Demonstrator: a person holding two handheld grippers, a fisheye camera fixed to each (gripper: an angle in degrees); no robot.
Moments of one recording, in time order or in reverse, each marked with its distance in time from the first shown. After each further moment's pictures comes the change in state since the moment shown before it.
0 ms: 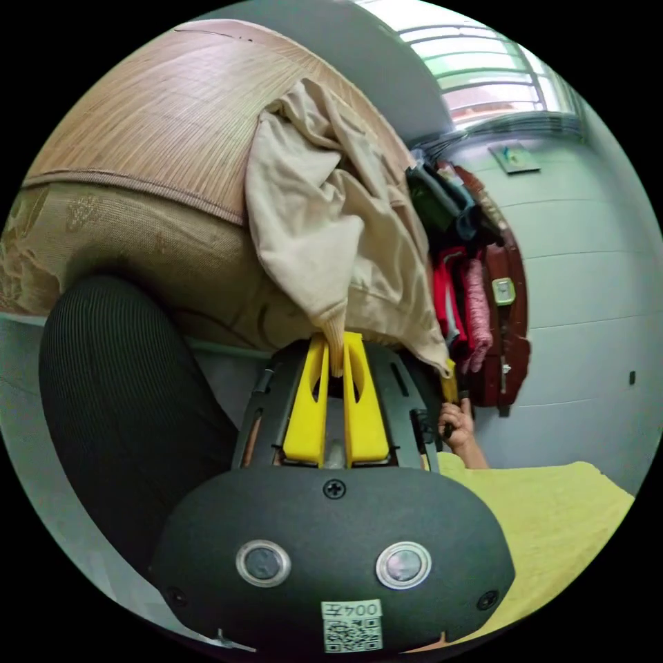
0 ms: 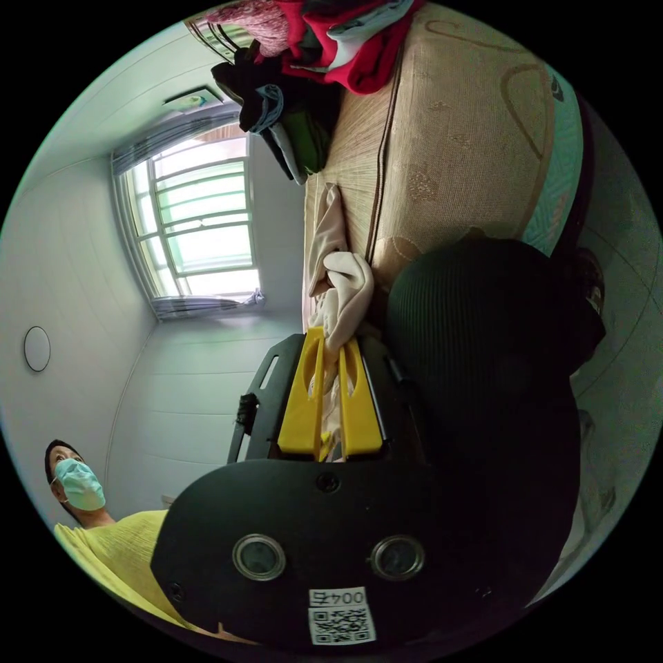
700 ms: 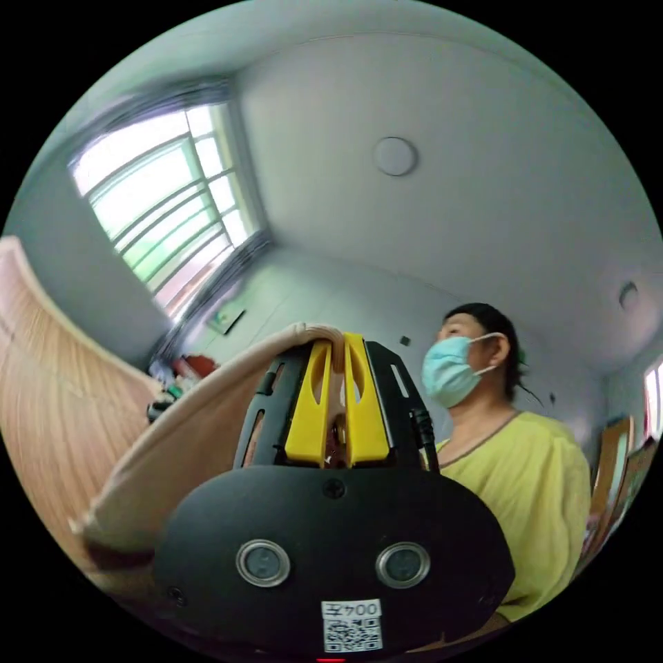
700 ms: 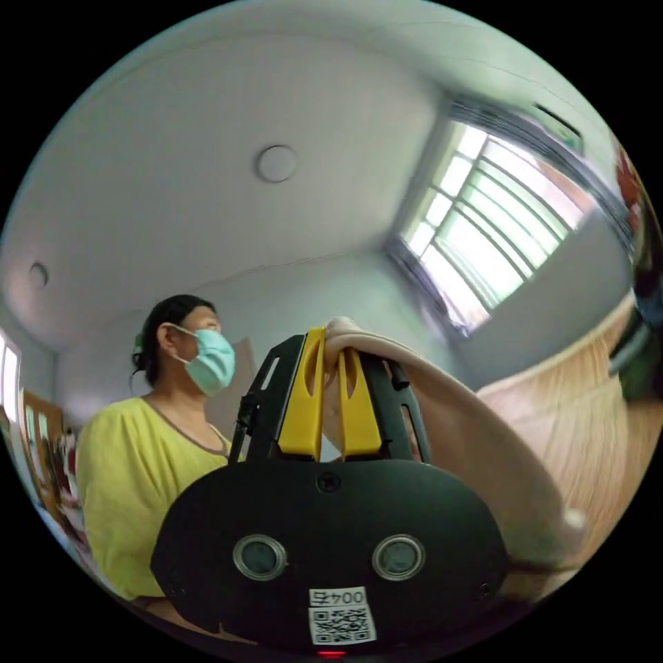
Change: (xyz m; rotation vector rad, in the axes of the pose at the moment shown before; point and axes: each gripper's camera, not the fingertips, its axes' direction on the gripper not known) left arm 0.207 0.110 -0.402 0.715 0.860 0.858; right arm -0.298 0.122 -0.165 -0.065 -0.733 -1.125
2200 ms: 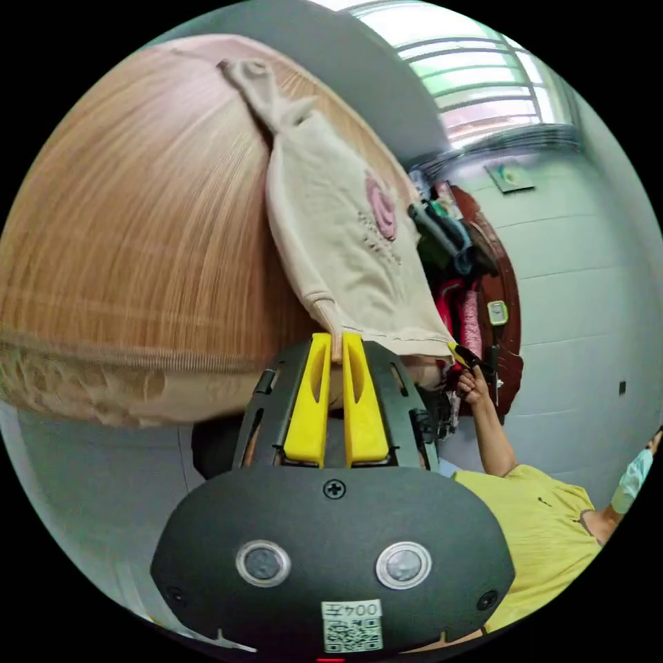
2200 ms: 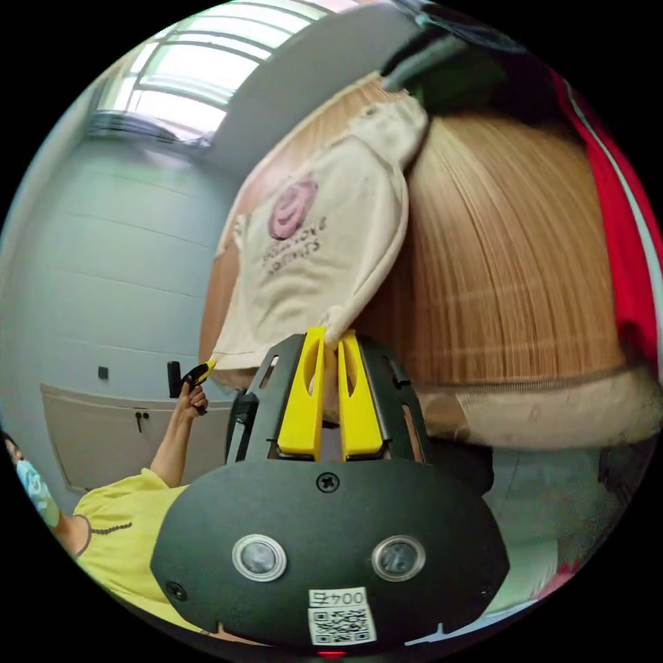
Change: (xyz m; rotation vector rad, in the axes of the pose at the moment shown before) left arm -0.405 0.252 -0.016 -0.822 -0.907 -0.876; right arm 0.366 0.226 0.099 -0.895 0.904 0.871
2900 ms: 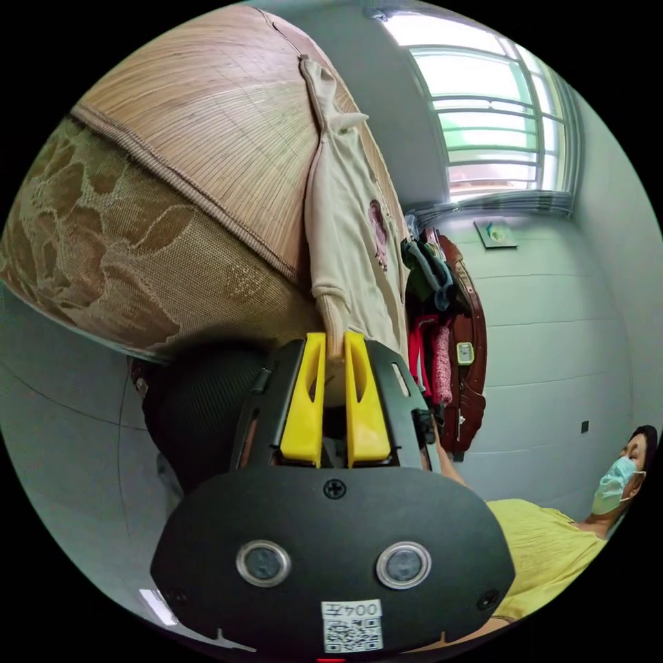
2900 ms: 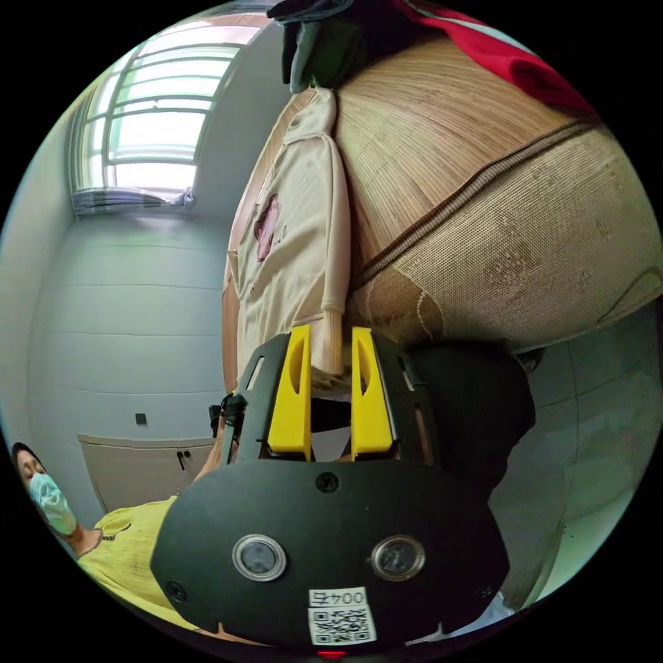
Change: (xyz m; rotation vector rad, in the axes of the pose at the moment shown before) left arm -0.067 0.069 0.002 0.216 0.230 -0.138; right arm 0.031 0.063 -0.057 0.147 -0.224 0.186
